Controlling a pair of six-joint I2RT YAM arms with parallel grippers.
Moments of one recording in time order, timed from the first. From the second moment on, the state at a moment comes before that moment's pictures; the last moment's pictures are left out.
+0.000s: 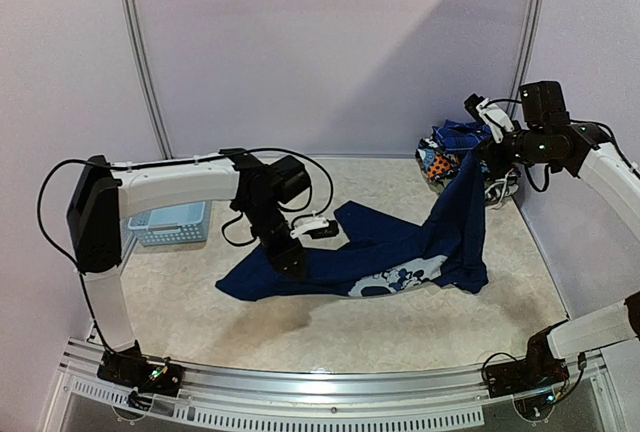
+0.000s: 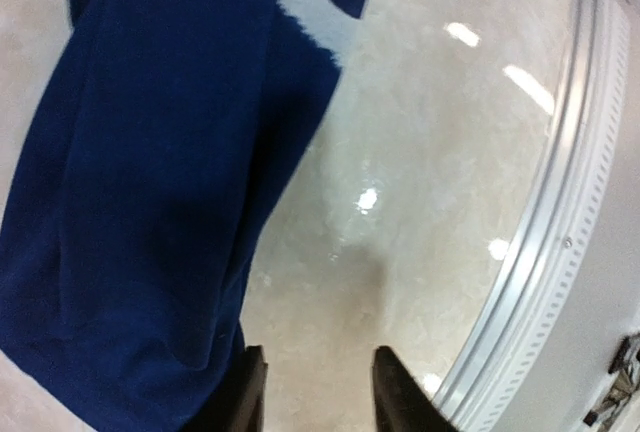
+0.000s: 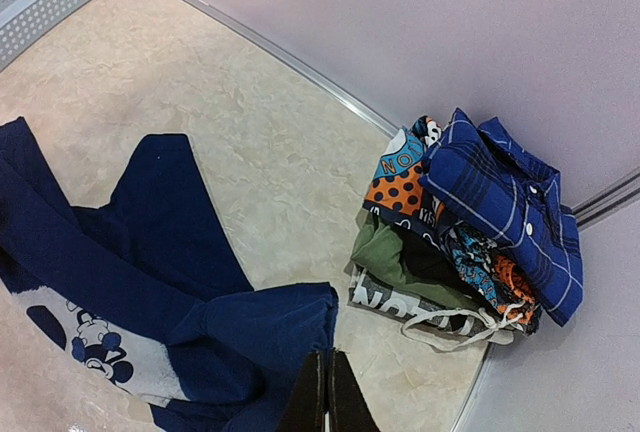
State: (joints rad) left arm -0.83 1.91 1.53 -1.04 0.38 0.29; right arm 0.27 1.26 1.33 -0.68 -0.09 -0.40
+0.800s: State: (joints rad) left arm -0.59 2.01 1.41 -0.69 0.27 -0.08; right arm 0.27 1.25 1.33 -0.68 -0.09 -0.40
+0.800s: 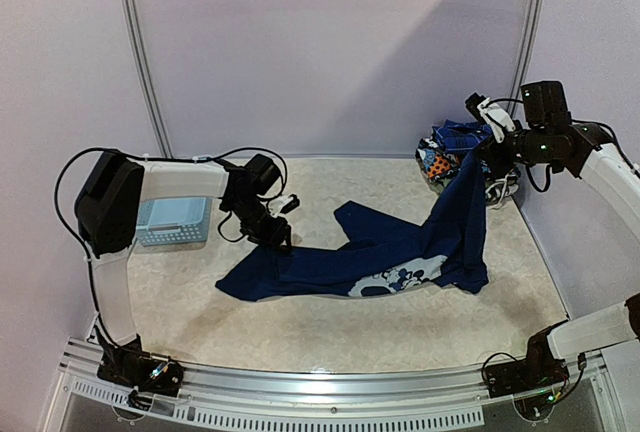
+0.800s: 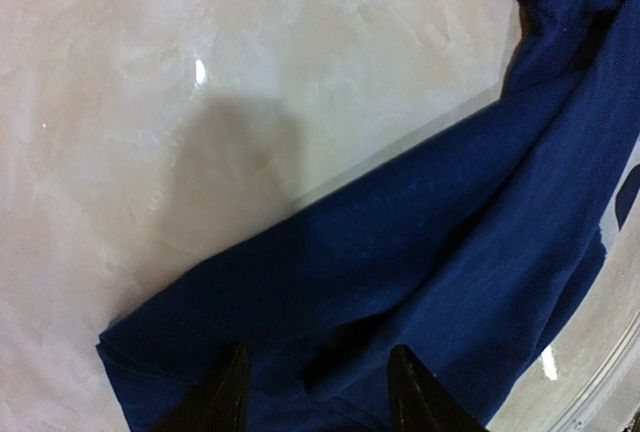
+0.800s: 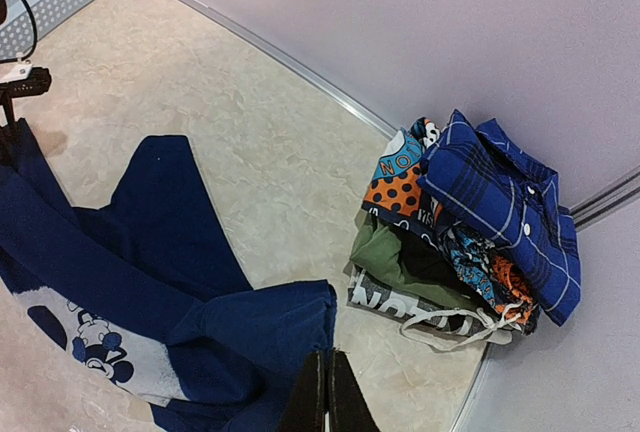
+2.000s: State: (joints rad) left arm -0.59 2.03 1.42 -0.78 0.34 0.03; right arm 0.27 1.25 1.33 -0.68 -0.09 -0.40
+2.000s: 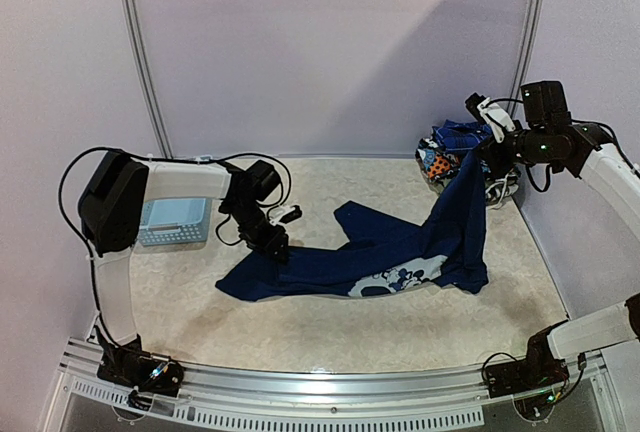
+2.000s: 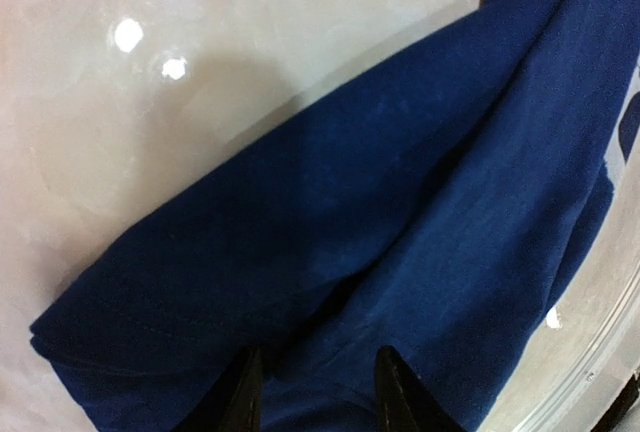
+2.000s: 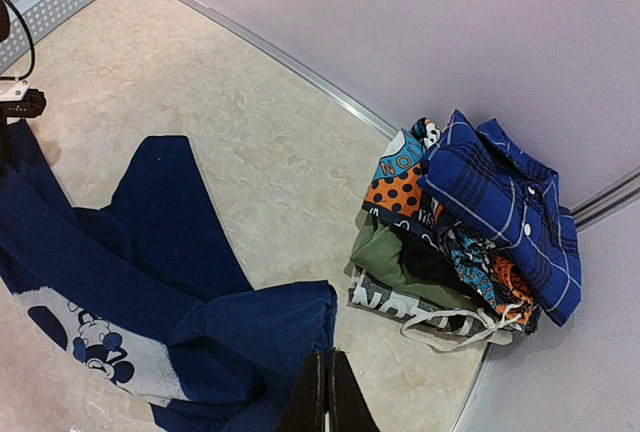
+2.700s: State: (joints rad) left arm -0.60 2.04 1.43 -0.78 0.39 0.04; right arm 0.27 1.25 1.33 -0.68 -0.09 -0.40
